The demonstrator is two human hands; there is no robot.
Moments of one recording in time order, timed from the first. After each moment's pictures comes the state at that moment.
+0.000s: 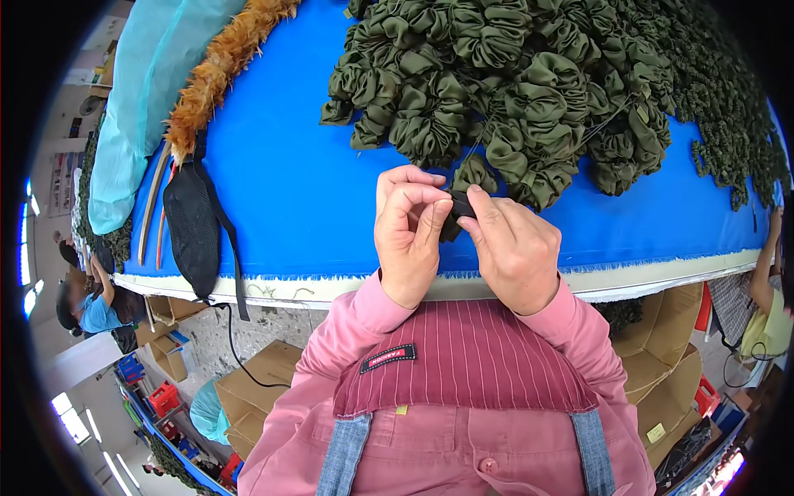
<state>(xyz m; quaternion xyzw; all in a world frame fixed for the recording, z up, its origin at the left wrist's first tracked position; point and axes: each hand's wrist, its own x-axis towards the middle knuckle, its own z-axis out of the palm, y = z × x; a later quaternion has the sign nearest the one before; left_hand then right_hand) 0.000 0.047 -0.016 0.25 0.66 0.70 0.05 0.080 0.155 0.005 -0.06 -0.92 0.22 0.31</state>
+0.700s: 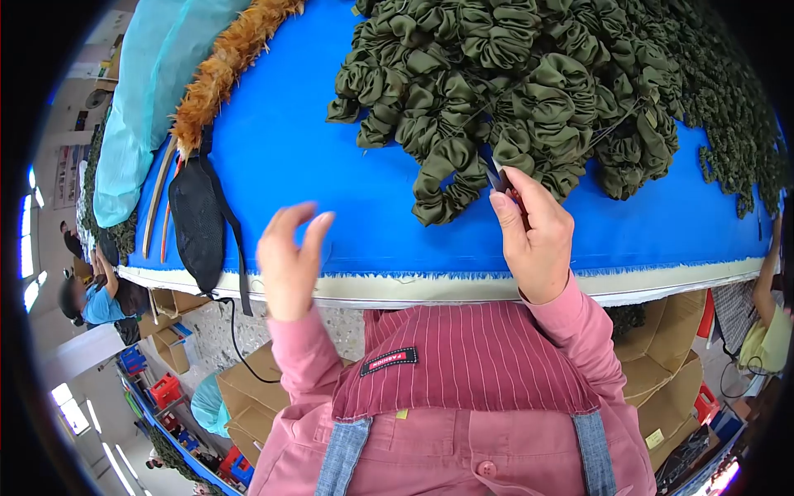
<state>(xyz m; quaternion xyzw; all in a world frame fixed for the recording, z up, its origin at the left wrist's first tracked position) -0.047 -0.060 0.032 0.19 0.94 0.28 -0.02 0.077 0.168 -0.003 -0.17 -0.83 0.43 0.30</state>
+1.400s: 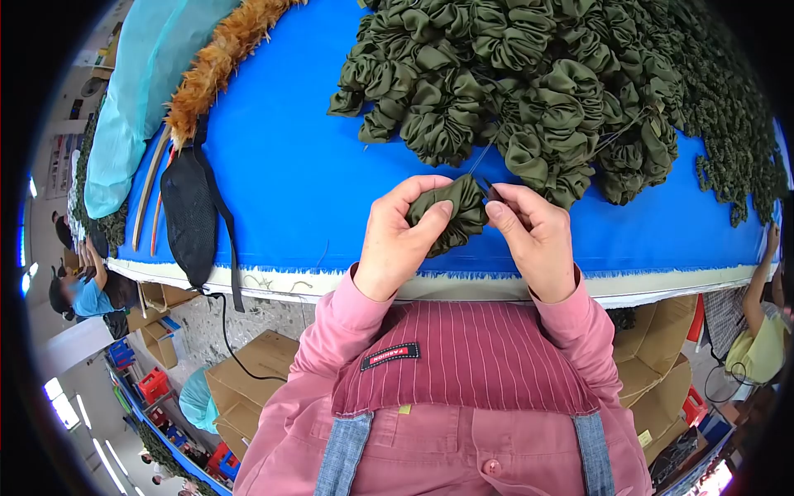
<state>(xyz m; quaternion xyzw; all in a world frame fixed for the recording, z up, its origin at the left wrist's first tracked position) -0.014 0.026 0.009 0.12 0.72 0.62 0.30 0.081 0.173 -0.009 -0.20 -0.74 0.61 0.18</state>
